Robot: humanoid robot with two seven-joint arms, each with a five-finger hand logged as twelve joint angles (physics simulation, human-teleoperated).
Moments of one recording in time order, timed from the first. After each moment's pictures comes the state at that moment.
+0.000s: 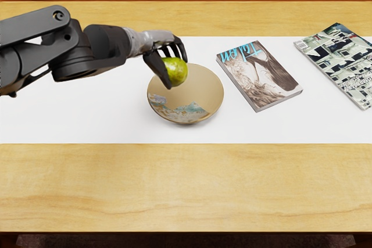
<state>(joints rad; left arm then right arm) -1.33 0.42 -0.28 -1.37 0.80 -0.15 0.61 0.10 0.00 0.11 0.12 0.07 0.07 -0.45</state>
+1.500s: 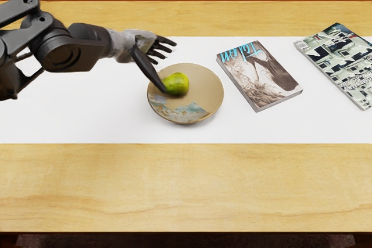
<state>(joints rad) -1.21 0.42 -0.43 -1.16 0.46 -0.20 0.61 0.12 0.00 0.11 0.12 0.07 0.06 -0.45</state>
